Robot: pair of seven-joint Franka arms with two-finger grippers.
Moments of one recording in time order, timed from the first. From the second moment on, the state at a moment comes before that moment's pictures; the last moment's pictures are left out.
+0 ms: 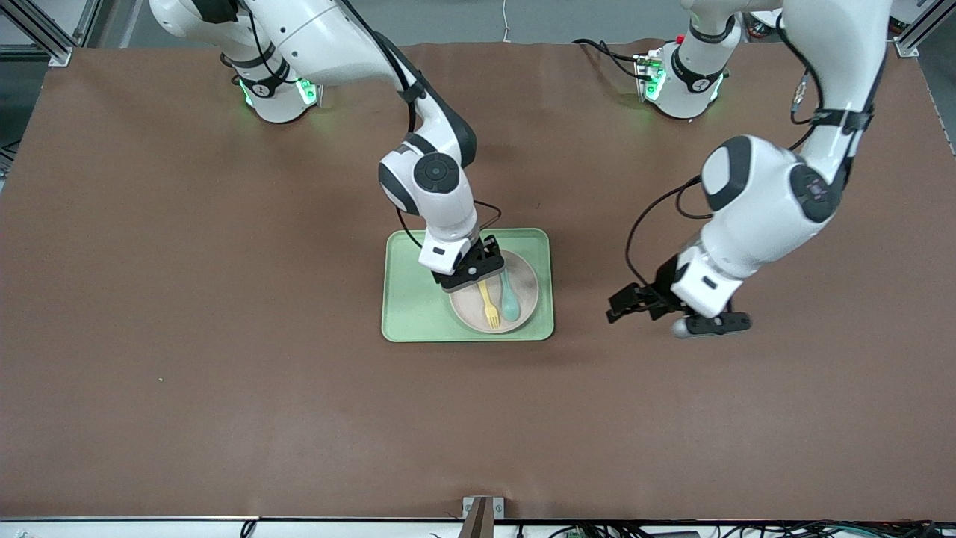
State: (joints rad) left arm 0.08 0.29 -0.41 -1.81 -0.23 2.39 -0.34; right arm 0.80 0.67 -0.03 -1.64 0.00 2.48 0.40
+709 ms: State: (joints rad) left arm -0.01 -0.01 -0.09 -1.82 -0.12 2.00 -0.21; right arm 0.80 0.78 -0.04 -1.55 0.00 2.48 0.41
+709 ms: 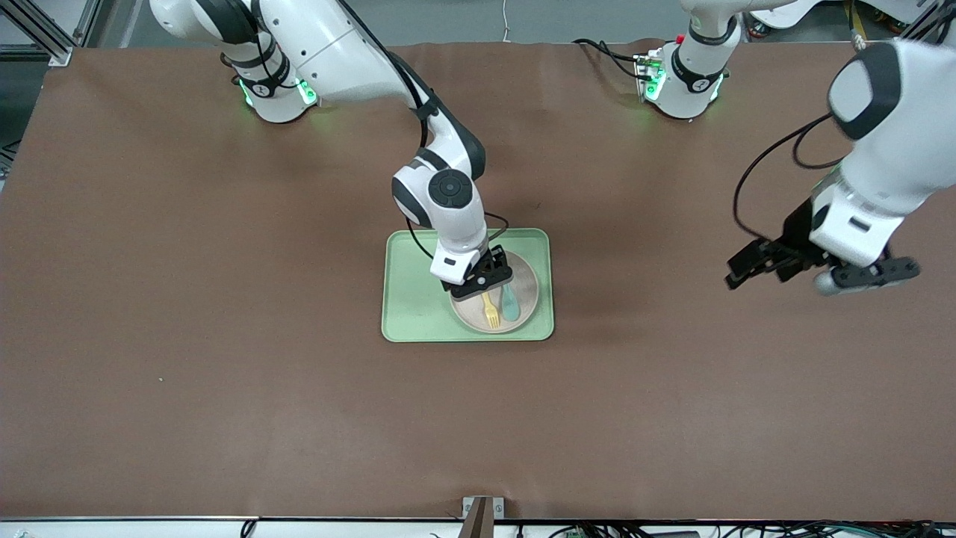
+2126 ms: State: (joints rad) left arm -0.10 -0.02 0.06 -1.61 -0.04 1.65 0.03; right arm 0.82 0.80 -0.05 -1.55 -0.02 2.48 0.54
